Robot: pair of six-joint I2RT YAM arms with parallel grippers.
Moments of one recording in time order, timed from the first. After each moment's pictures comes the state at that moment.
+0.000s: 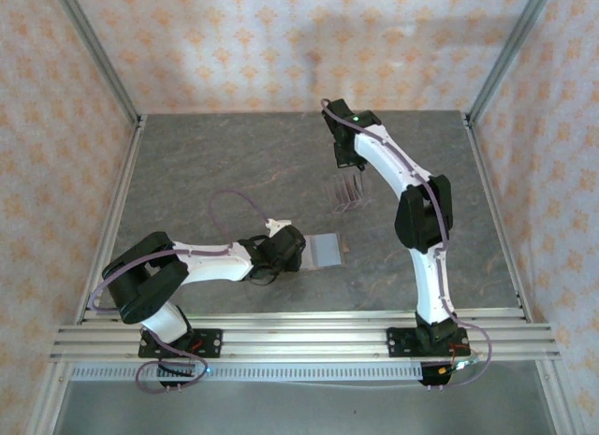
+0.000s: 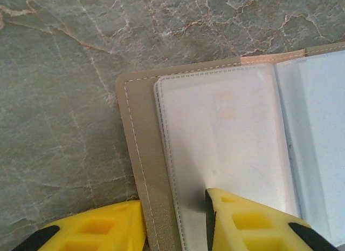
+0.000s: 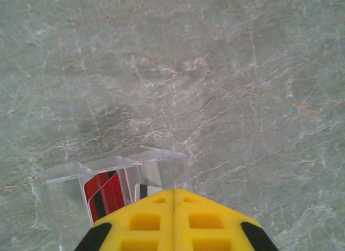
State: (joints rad) left arm -0.88 1.62 0.72 -0.15 -0.21 -0.85; right arm 0.45 2.16 2.06 -1.14 0.41 0.32
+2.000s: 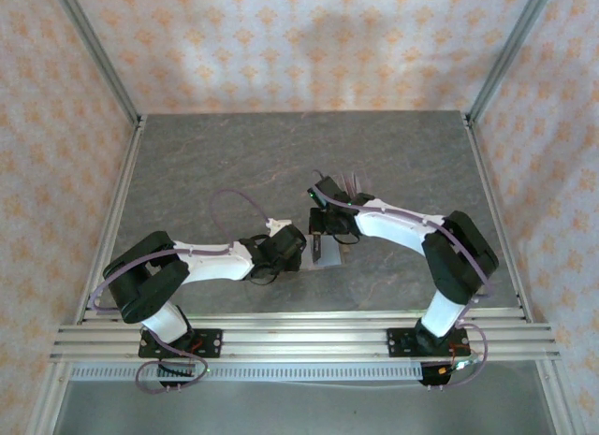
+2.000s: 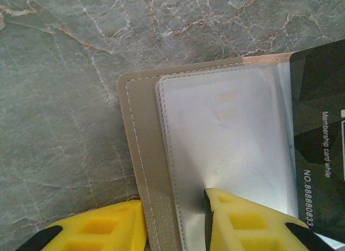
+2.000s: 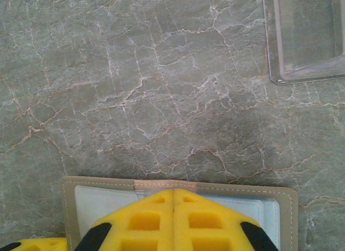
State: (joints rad) left arm -0.88 1.63 0.73 -0.16 -0.21 -0.86; right arm 0.73 1.69 1.08 -0.47 0.04 0.67
